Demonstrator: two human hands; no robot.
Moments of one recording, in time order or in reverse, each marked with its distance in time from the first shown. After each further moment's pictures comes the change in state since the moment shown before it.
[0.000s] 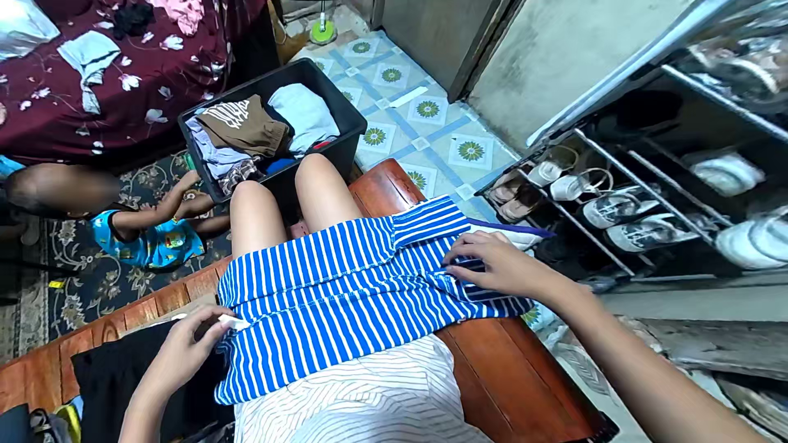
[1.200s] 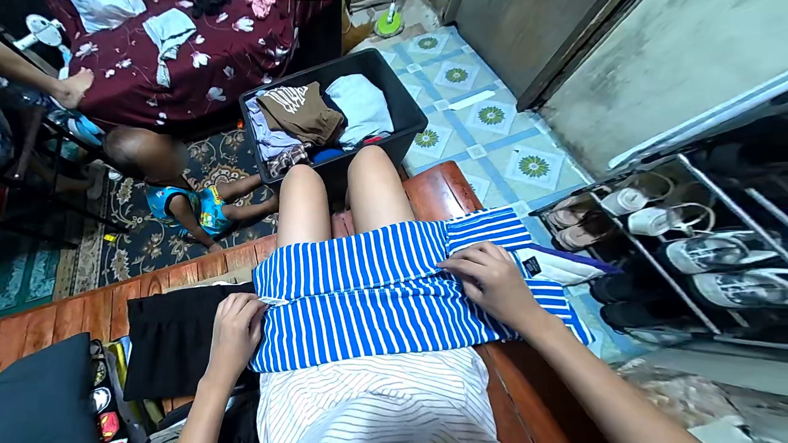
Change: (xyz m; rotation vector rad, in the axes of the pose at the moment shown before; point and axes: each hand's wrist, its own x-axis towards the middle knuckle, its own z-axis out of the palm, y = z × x) left_hand -0.033 -0.021 0.053 0.430 0.433 0.218; right_hand 0.039 -0.043 0.062 -0.134 0.326 -0.303
